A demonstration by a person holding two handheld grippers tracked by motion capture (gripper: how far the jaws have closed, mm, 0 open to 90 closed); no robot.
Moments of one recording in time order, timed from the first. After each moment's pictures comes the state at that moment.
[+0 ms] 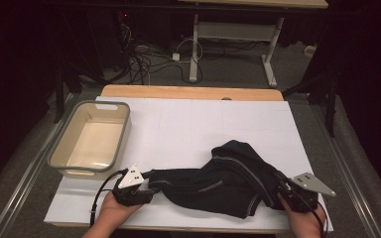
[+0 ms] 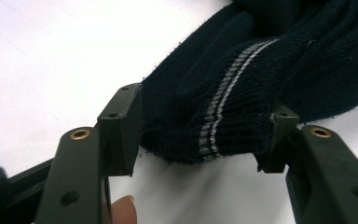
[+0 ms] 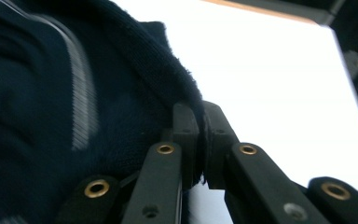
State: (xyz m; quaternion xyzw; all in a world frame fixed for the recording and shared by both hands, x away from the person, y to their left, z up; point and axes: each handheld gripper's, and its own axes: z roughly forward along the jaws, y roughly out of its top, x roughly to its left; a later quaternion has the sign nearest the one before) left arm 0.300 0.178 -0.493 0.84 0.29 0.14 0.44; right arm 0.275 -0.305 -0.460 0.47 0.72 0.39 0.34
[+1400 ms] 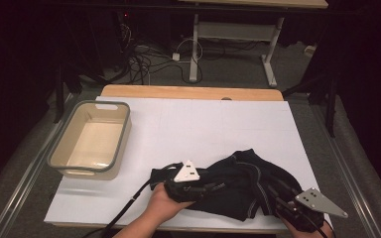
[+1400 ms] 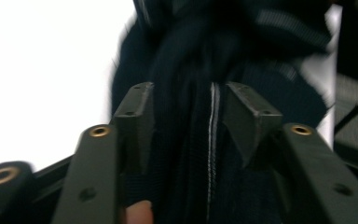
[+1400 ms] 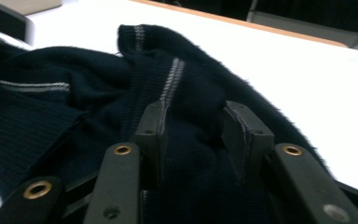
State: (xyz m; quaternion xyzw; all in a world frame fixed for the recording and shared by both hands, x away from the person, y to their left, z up) left arm 0.310 0.038 -0.458 0.87 0.22 0.07 0.45; right arm 0.232 -0.290 -0.446 0.42 0.73 0.44 0.32
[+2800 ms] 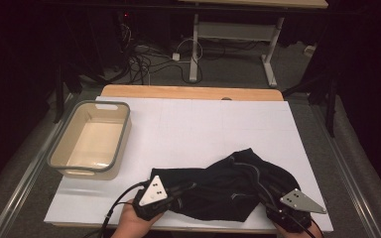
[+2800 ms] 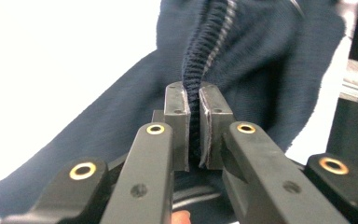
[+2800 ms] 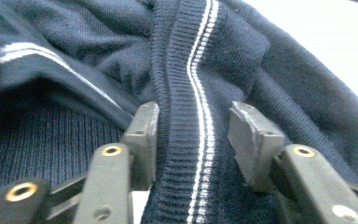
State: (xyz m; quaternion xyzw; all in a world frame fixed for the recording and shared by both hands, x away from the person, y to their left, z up) left arm 0.265 0.128 -0.470 0.84 0.25 0.15 0.46; right arm 0.238 -0.278 -0.470 0.41 0.77 0.39 0.30
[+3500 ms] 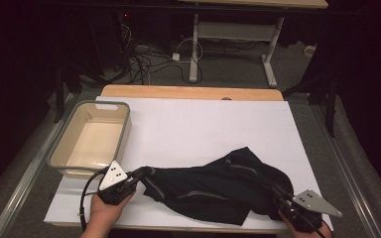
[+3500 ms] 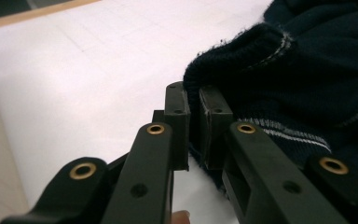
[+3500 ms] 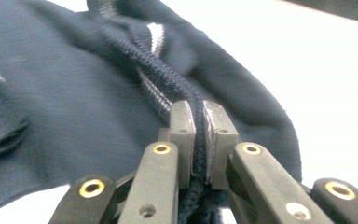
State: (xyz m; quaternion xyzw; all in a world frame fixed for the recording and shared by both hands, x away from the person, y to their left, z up) left arm 0.287 0.206 -0.471 0.78 0.36 0.20 0.48; right arm 0.236 -0.303 -0.461 0.43 0.74 0.41 0.32
